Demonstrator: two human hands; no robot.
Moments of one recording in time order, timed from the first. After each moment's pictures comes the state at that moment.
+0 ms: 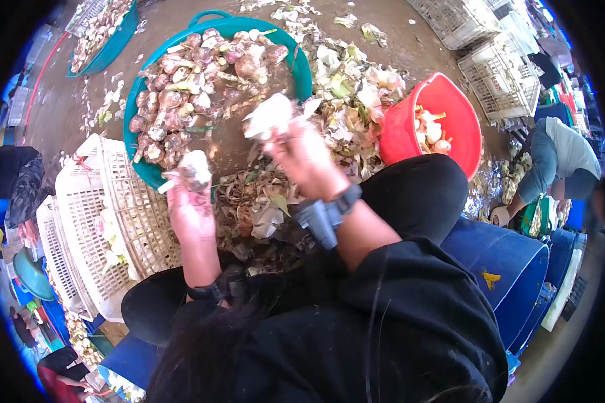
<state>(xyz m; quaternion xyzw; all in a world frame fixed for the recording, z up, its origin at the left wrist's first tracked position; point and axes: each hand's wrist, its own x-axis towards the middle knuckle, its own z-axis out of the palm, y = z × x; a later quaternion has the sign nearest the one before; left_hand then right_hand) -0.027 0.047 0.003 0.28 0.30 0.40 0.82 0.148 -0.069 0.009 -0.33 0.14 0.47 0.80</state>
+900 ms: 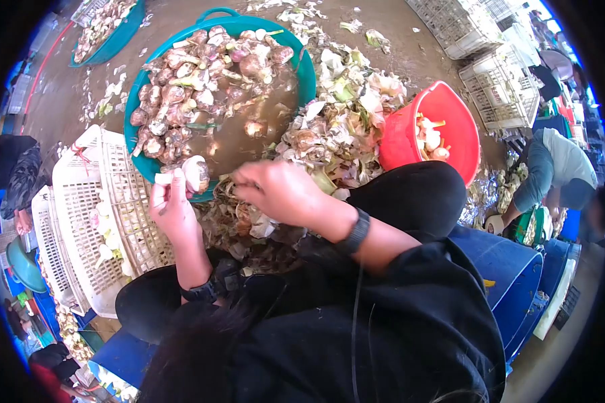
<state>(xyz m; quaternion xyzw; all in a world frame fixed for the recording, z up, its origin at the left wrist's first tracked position) -0.030 0.052 0.027 0.54 0.43 0.43 0.58 0.106 -0.082 0.066 -0.74 -0.49 0.29 0.36</state>
